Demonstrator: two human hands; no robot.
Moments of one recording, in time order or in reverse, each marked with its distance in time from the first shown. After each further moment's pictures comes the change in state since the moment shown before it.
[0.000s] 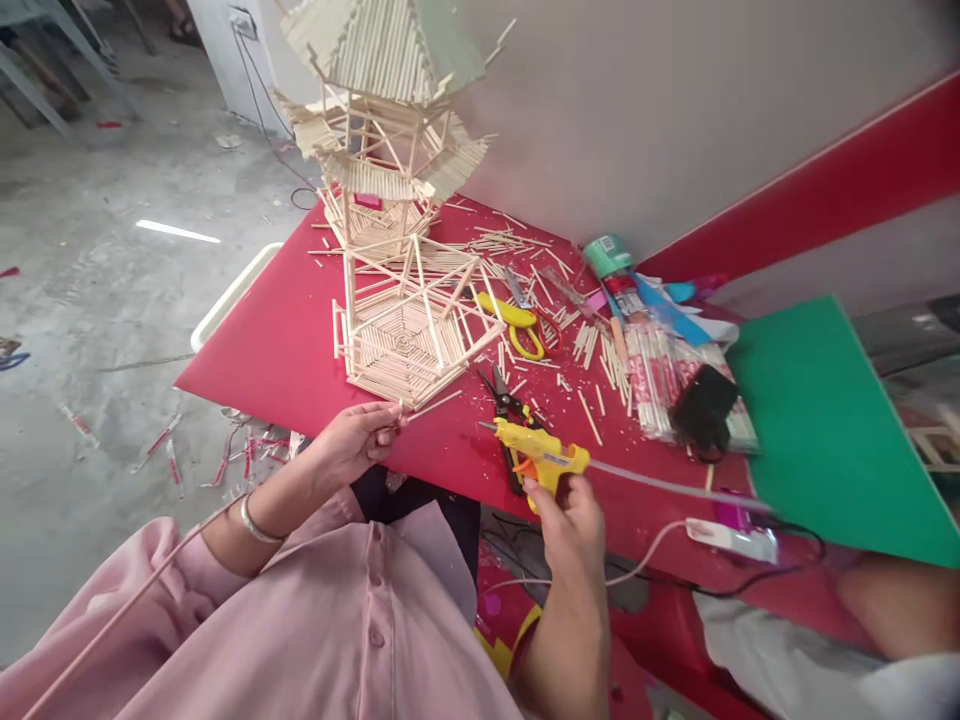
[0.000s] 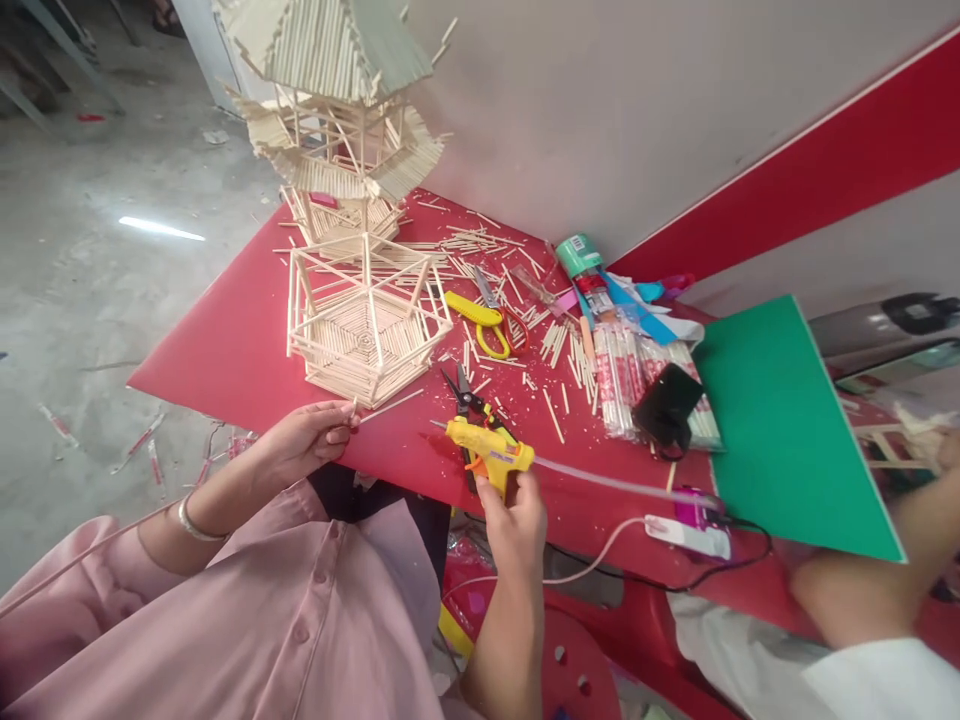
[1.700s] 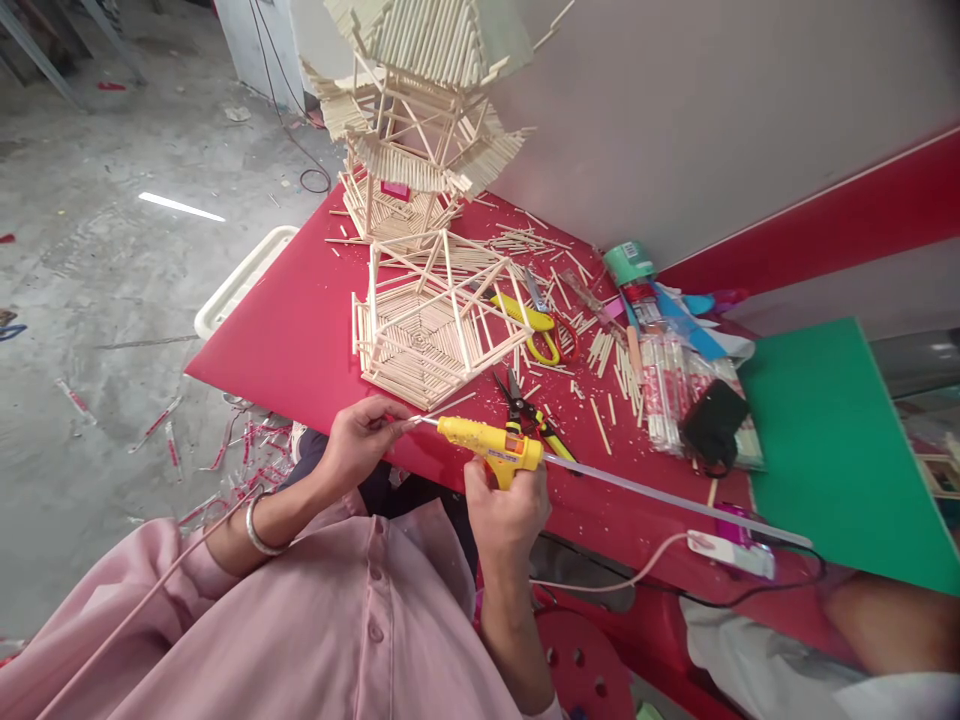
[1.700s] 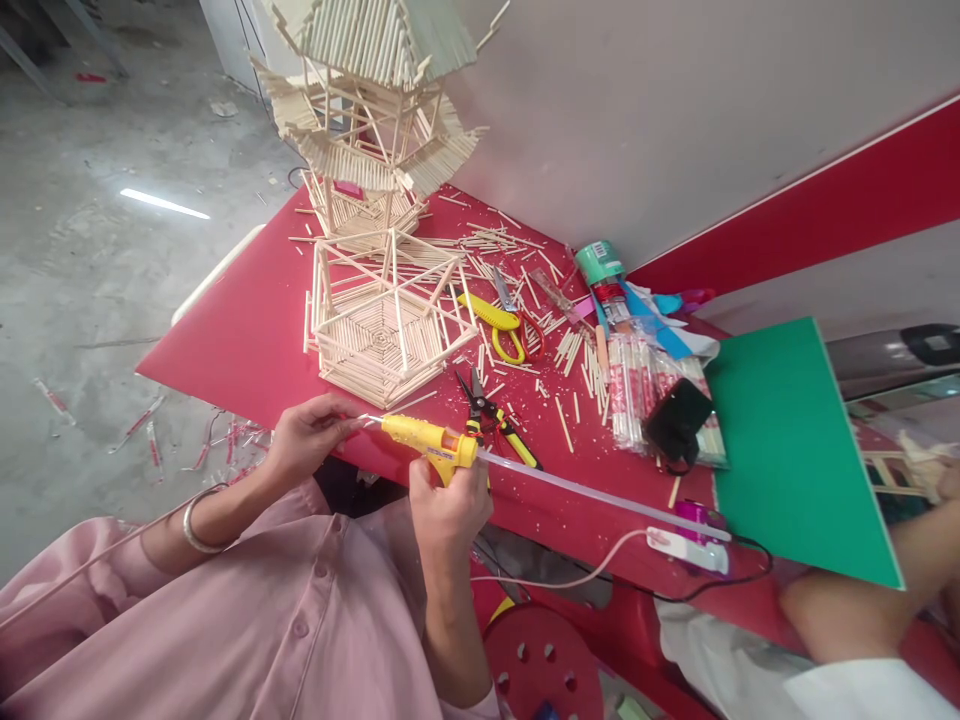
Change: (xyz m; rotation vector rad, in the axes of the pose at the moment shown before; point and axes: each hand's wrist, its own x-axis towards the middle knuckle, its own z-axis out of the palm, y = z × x) left_hand -0.015 -0.008 -0.007 0.539 0.208 0.543; right_hand -0.030 -0.036 0.079 -0.675 0.247 -0.510
